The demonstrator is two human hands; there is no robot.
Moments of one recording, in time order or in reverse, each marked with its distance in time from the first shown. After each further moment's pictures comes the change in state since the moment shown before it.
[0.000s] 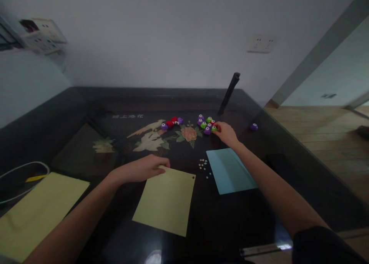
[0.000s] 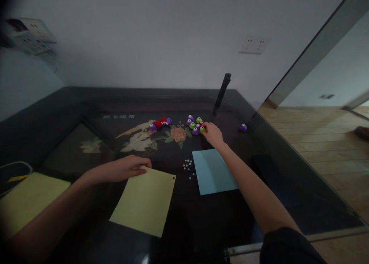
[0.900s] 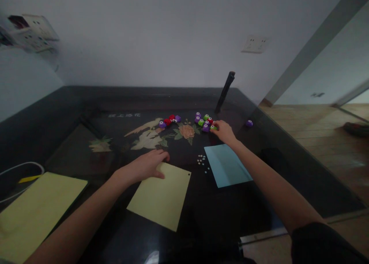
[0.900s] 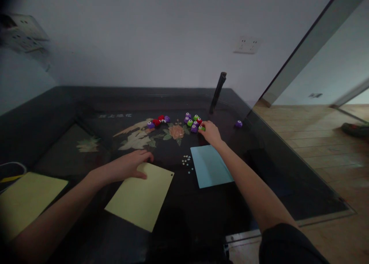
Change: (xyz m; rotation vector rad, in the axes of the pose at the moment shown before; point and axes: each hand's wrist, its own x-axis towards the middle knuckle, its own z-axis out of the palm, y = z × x) left_hand 0.010 -0.005 0.017 0.347 0.097 -0.110; right_hand -0.010 0.000 -0.003 -0.012 0.011 0.017
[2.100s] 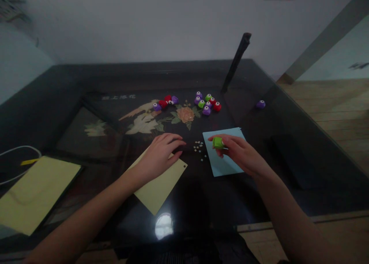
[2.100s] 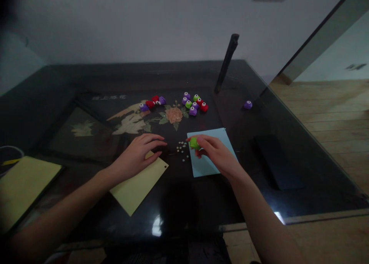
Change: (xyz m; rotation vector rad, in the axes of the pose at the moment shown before) left_hand 0.024 0.053 0.026 -0.036 0.405 0.088; right_hand -0.130 -0.054 -0.066 1.269 -0.456 0.264
